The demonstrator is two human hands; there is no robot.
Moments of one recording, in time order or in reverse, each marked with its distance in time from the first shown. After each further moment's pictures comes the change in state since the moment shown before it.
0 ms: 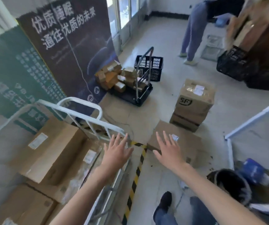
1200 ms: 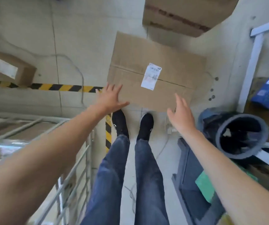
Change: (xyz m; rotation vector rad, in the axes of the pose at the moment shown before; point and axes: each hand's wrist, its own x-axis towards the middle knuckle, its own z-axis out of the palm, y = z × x) left_hand 0.546 0.078 0.466 0.209 -0.681 0.073; right_hand 0.321 0.396 0.335 0.539 -0.310 0.739
